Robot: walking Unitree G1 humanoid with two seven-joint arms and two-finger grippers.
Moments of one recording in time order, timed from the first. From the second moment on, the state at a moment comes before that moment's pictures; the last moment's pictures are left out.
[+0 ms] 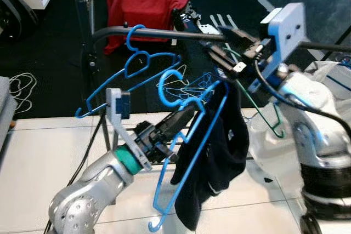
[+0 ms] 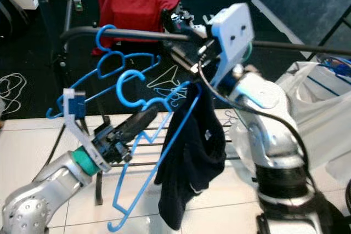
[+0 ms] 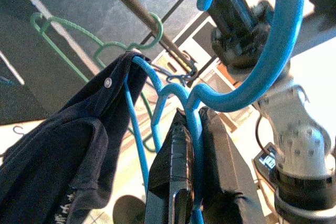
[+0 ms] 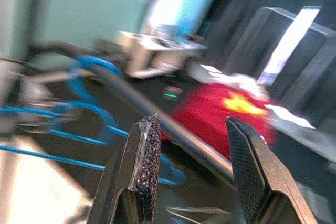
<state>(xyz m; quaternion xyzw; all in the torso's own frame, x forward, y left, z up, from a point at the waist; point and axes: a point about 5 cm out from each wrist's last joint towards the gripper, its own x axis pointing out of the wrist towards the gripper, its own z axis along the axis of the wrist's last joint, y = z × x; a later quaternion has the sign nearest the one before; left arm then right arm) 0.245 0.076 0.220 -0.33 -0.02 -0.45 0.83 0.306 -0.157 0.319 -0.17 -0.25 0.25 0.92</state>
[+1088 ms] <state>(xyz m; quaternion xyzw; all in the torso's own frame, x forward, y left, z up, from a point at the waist) 0.245 0.092 0.231 -0.28 -0.04 -0.48 0.83 0.304 -0.199 0.217 0.06 -0.09 0.19 0.98</state>
